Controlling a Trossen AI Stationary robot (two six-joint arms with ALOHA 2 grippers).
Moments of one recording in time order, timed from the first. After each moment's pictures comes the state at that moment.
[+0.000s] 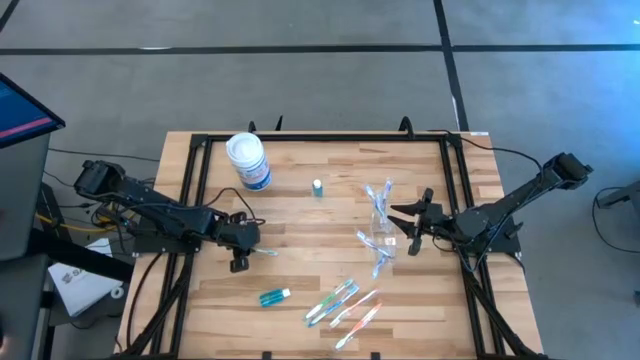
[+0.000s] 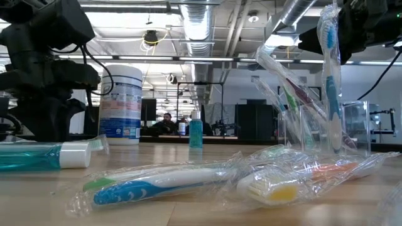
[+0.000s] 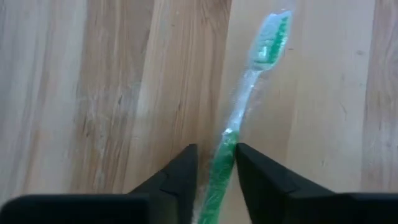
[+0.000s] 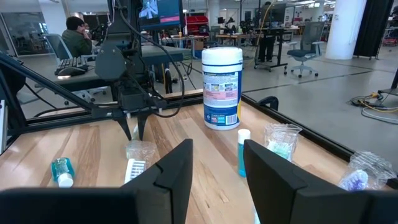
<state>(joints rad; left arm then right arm) -0.26 1.20 0.39 -0.35 -0.10 -0.40 0.50 0.74 0.18 0.51 0.84 0.10</state>
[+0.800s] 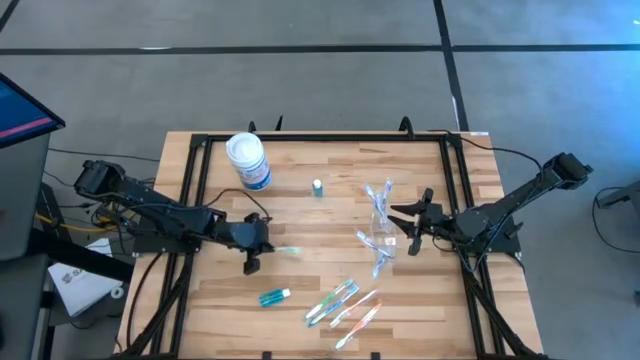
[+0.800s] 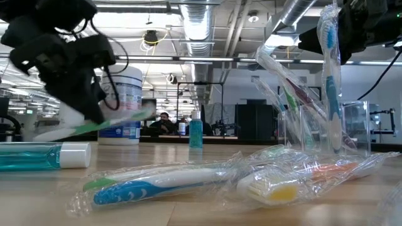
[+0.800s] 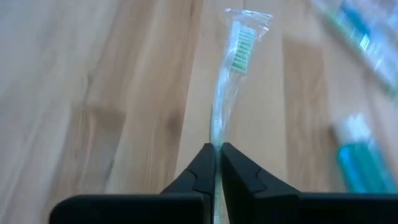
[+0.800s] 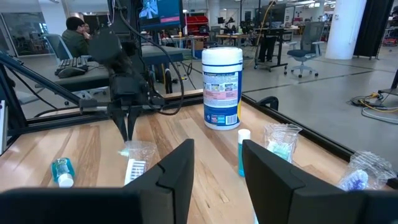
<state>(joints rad) -0.26 1.20 0.39 0.00 -0.15 -0.40 0.50 0.74 0.18 0.51 0.84 0.10</state>
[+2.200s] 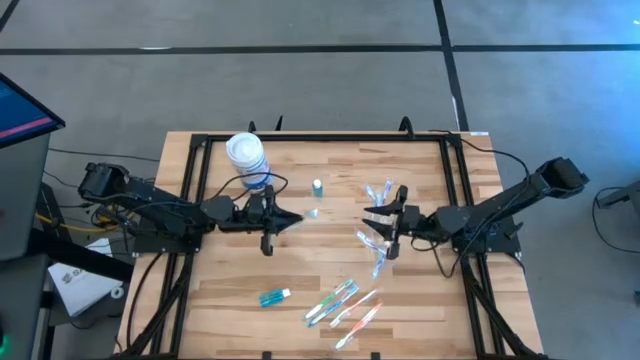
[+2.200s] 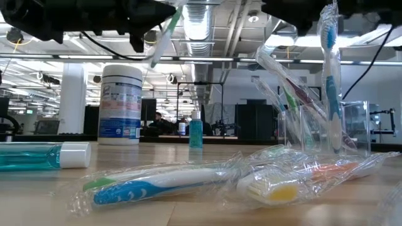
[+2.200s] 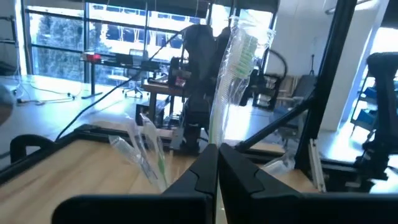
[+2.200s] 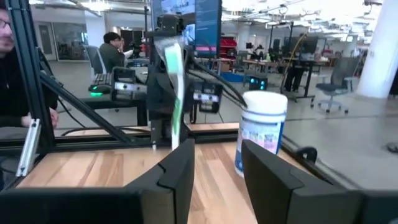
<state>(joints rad) -0.15 1.27 0.40 0.99 -0.21 -0.12 0.36 1.11 0.44 0.74 0.57 -0.07</state>
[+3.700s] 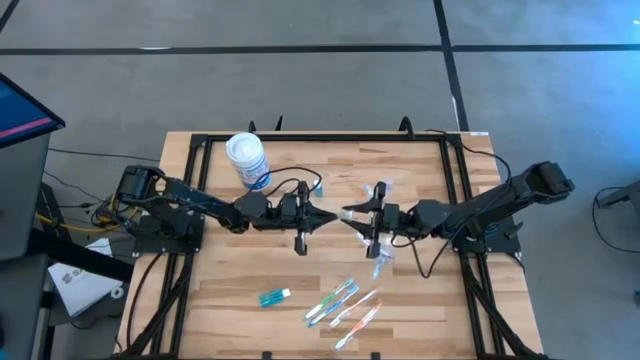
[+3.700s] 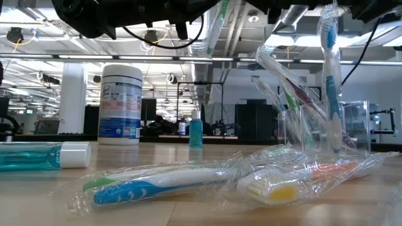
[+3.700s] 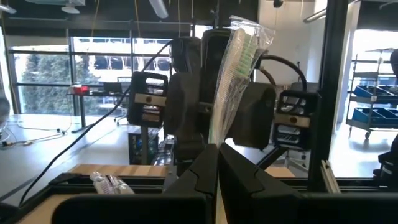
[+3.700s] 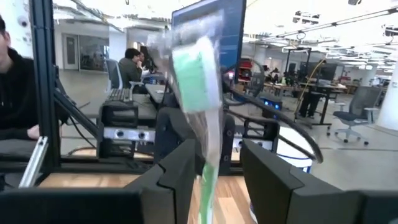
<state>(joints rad) -0.10 1.61 0.73 1.10 -0.10 -0.01 0.26 1.33 0.61 0.87 0.39 -0.14</state>
